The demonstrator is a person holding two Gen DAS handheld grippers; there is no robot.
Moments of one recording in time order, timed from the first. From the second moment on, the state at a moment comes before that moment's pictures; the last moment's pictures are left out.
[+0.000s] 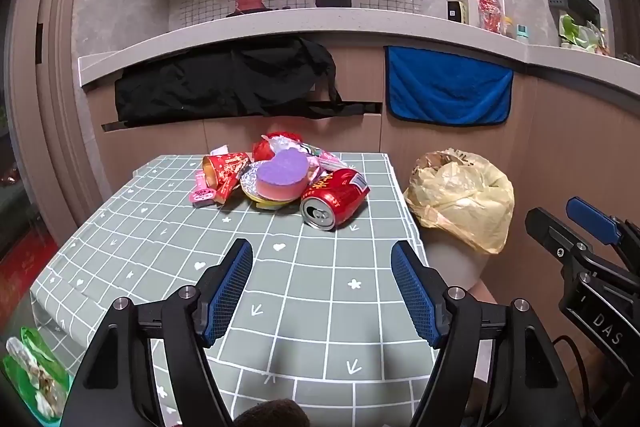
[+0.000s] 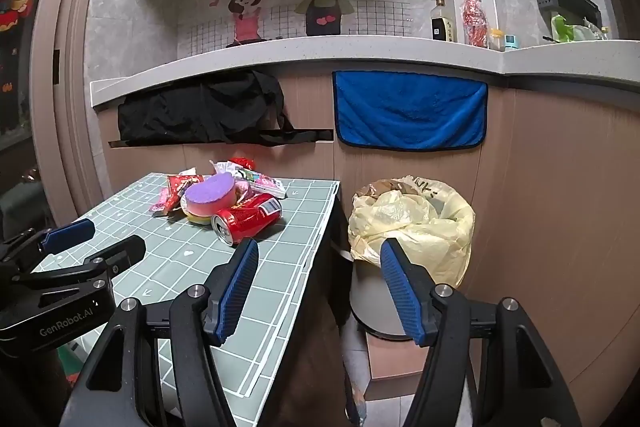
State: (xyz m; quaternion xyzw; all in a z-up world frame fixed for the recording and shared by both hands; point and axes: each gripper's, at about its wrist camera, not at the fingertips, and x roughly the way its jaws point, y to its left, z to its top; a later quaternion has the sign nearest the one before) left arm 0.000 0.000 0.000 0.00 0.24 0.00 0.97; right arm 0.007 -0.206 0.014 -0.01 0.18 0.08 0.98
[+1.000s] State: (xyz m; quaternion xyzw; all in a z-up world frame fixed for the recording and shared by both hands) left arm -0.002 -0.010 -0.003 0.00 0.23 0.00 0.97; right arm 0.004 -0.209 0.018 -0.01 0.18 0.08 0.98
